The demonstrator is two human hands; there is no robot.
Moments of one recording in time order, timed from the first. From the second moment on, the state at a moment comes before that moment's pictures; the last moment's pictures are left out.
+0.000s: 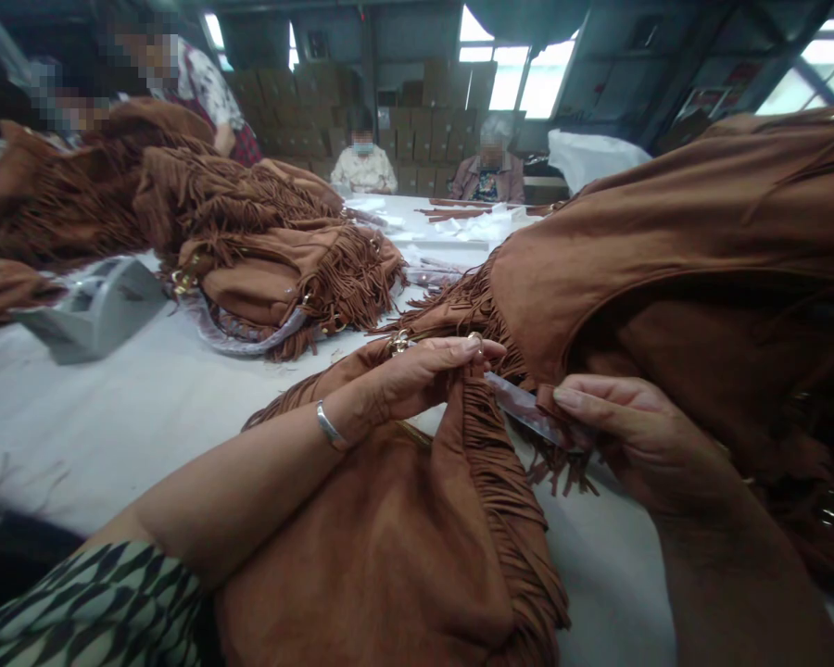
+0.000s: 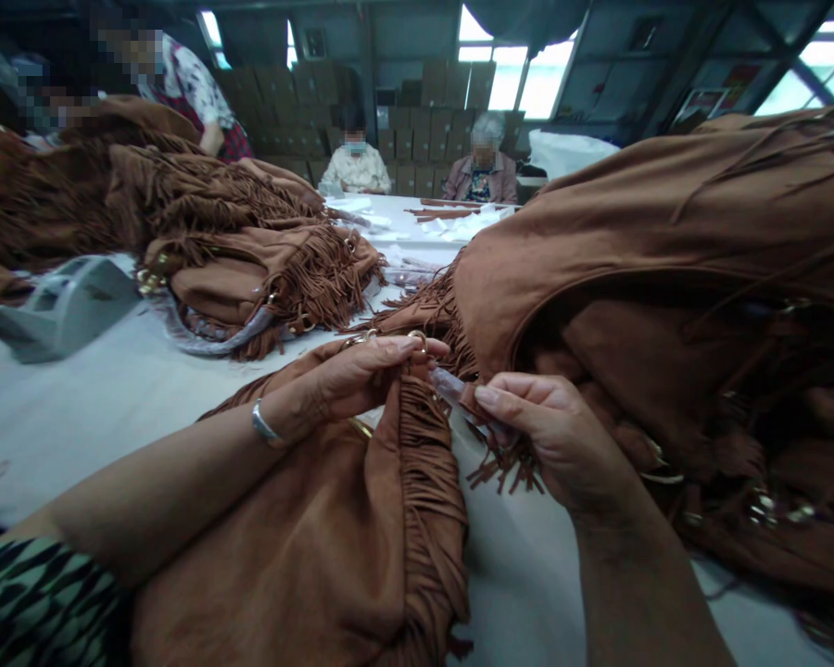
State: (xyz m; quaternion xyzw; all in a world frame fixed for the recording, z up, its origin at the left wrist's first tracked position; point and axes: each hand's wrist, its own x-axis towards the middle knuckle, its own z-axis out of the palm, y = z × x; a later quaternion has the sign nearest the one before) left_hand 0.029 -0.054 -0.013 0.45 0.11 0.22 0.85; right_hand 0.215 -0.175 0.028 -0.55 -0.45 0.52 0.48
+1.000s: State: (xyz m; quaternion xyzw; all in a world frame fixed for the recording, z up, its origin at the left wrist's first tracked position) left_hand 0.052 -0.099 -0.016 0.43 0.12 0.30 0.85; right_hand 0.213 -0.168 0.016 -0.52 -0.47 0.43 0.57
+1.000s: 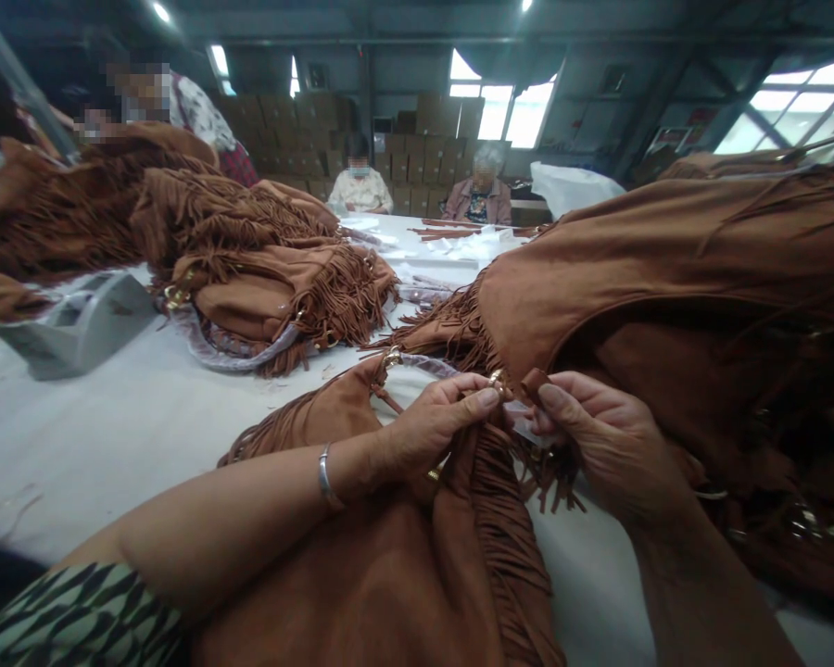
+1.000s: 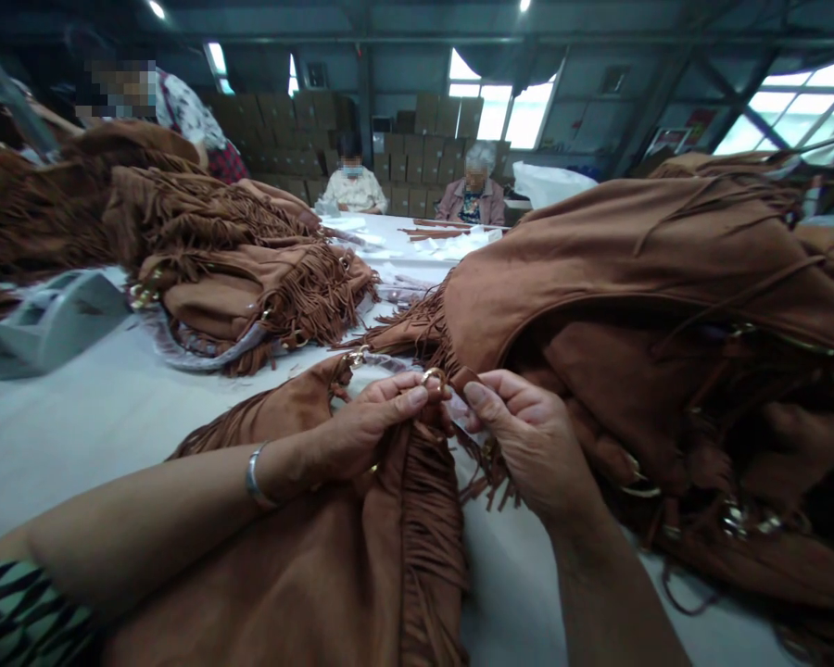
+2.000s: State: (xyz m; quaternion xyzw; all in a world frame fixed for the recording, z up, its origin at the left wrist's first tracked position) left_hand 0.059 -0.111 -0.014 0.32 0.03 0.02 0.95; right_hand 0.228 -0.168 0.013 -0.51 -0.48 0.50 0.51
